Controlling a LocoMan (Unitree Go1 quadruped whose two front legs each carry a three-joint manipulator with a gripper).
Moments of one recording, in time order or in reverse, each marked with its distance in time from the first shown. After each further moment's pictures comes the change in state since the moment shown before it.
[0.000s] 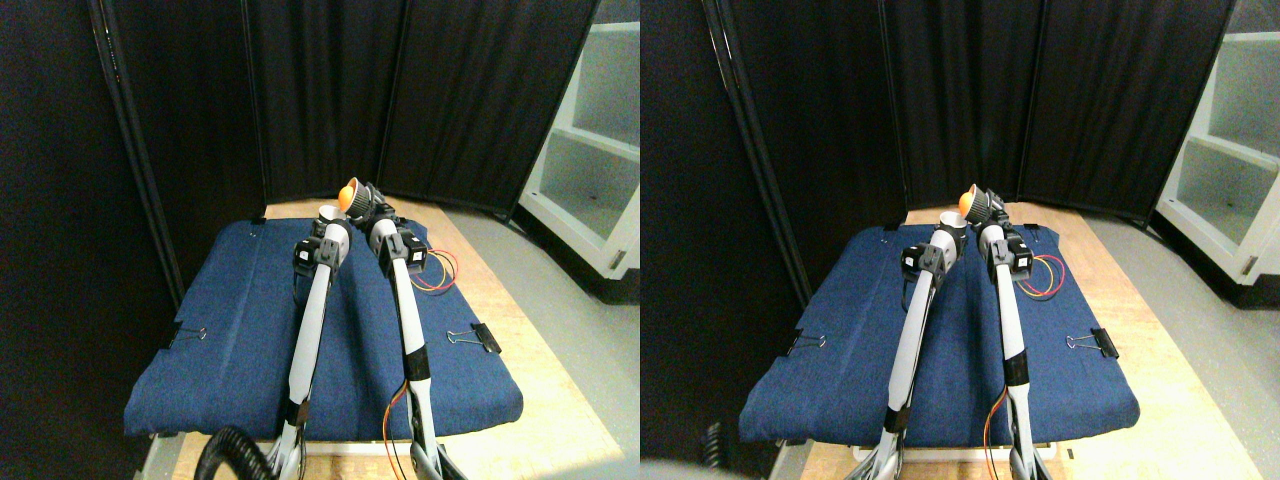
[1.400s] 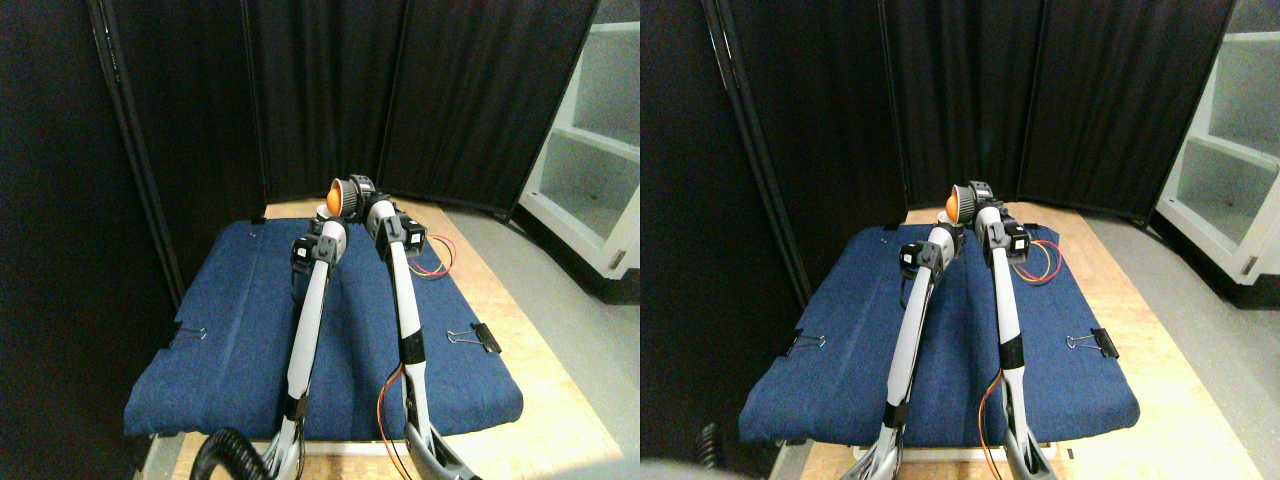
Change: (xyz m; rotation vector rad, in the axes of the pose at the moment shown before) right arm 0.003 0.025 -0.001 -0.393 0.098 0.147; left arm 0.003 0.001 0.006 -0.009 -0.002 0.013
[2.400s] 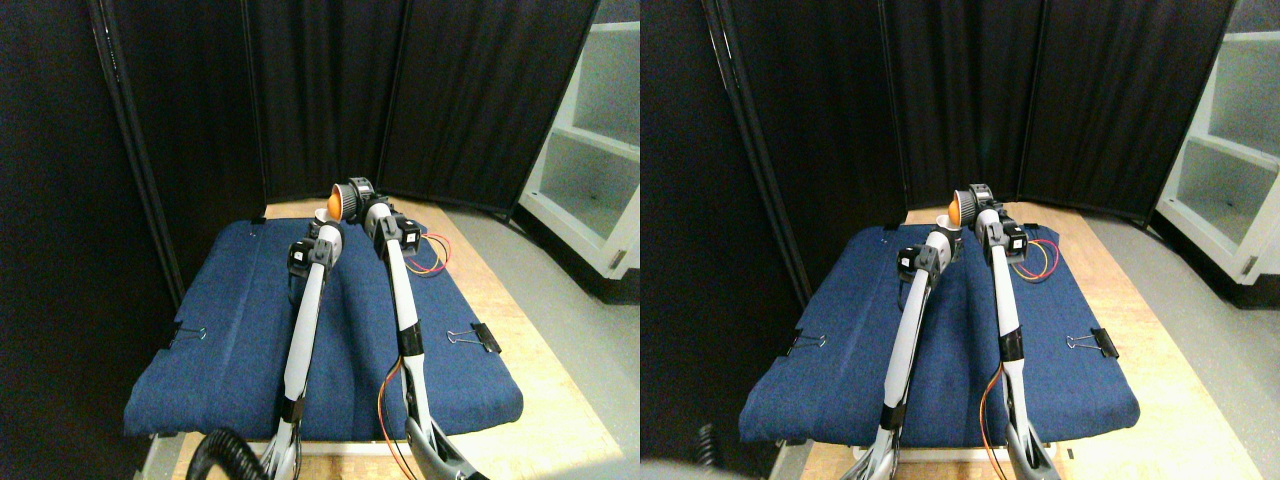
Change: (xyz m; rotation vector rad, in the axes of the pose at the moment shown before) right arm 0.012 -0.008 -0.003 -0.111 -0.002 -0.011; left arm 0.004 0.006 0.004 0.007 0.016 0.000
